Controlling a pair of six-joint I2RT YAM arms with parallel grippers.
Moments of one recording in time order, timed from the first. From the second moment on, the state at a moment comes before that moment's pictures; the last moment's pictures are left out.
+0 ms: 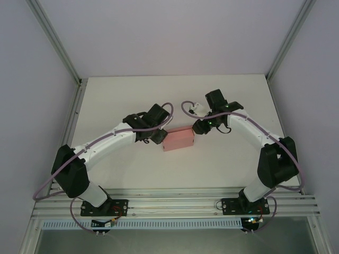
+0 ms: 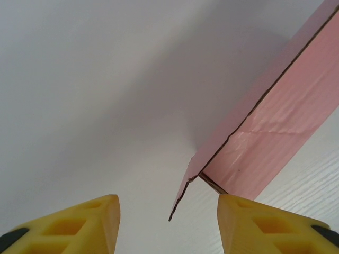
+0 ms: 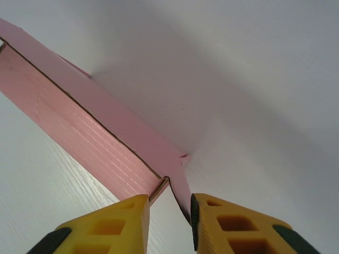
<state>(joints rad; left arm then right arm) -0.75 1.54 1.27 -0.79 -0.23 0.00 0.42 1.59 1.25 -0.78 -0.35 -0.41</state>
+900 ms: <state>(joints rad) -0.74 1.63 1.33 -0.83 -0.22 -0.16 0.48 1.61 1.25 -0.73 -0.29 -0.17</state>
